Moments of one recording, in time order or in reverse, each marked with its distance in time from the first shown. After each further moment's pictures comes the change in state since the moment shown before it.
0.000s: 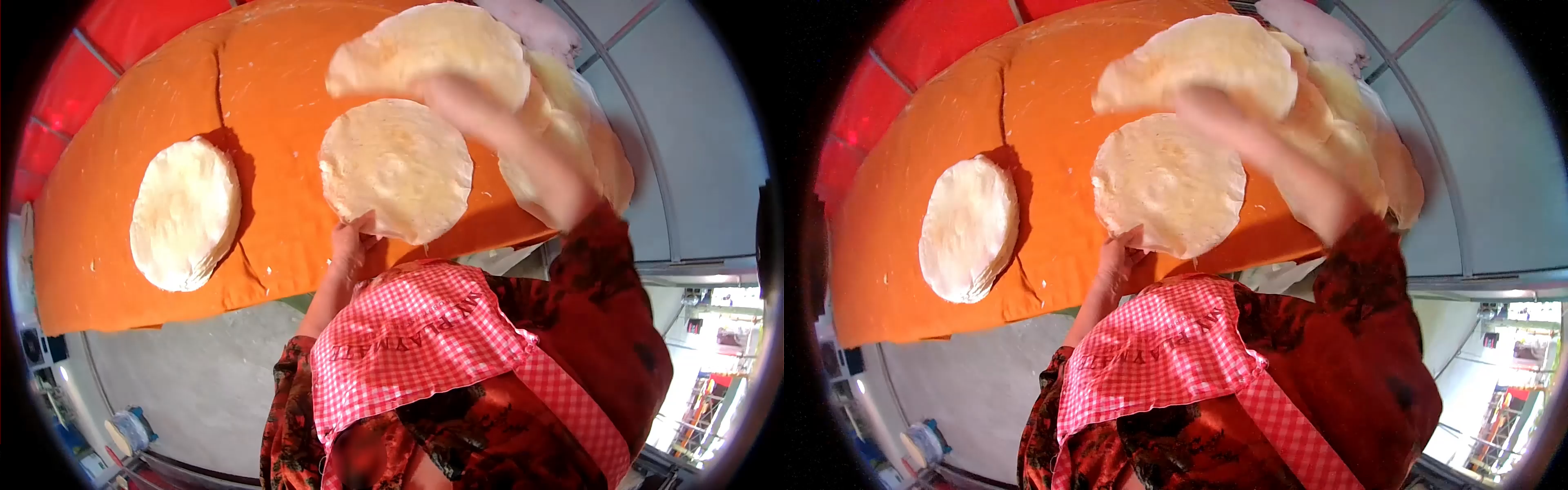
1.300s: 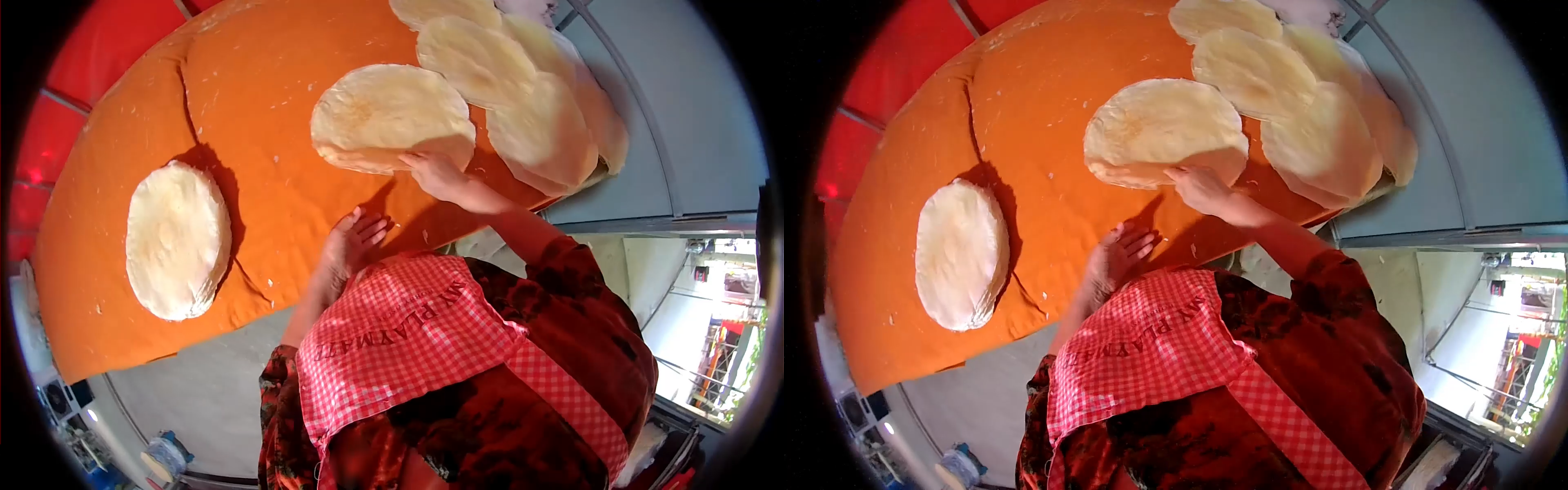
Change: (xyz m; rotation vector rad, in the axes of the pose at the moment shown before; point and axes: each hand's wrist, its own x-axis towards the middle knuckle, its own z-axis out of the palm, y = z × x) left_hand -0.009 0.020 -0.013 -0.063 -0.386 -0.228; right_hand -0.085 0.078 0.157 0.020 0.015 -0.133
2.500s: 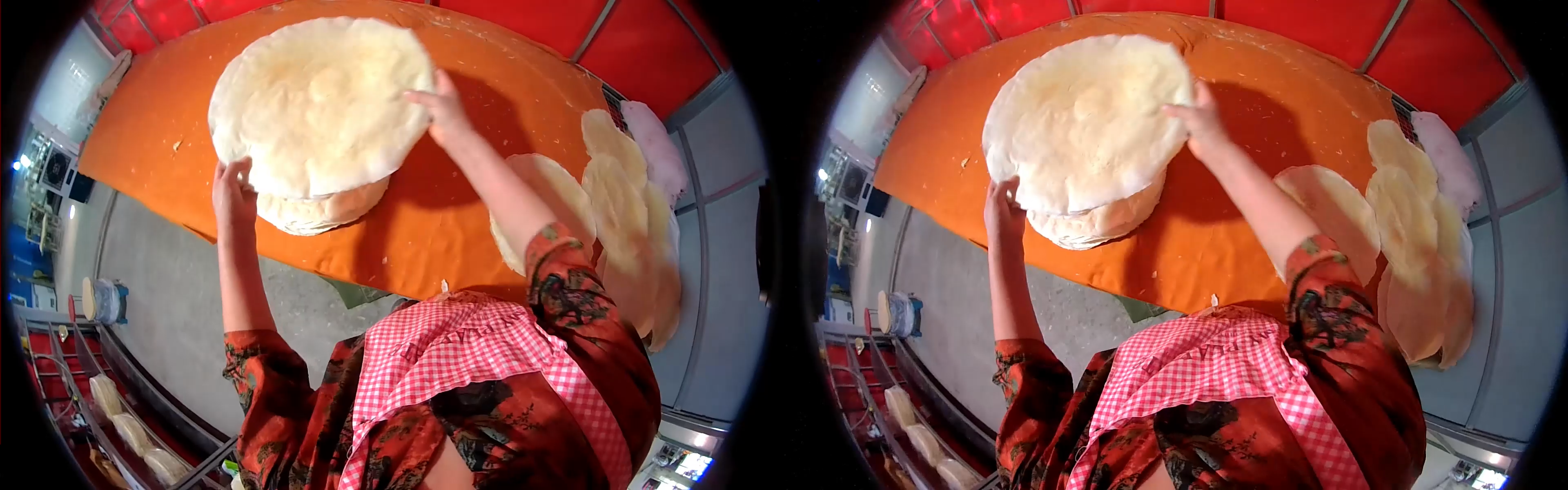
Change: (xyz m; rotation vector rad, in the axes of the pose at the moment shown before) left_hand -0.294 0.252 -0.153 0.056 0.727 1.244; right_hand 0.287 -0.313 0.030 1.582 -0.028 -0.225
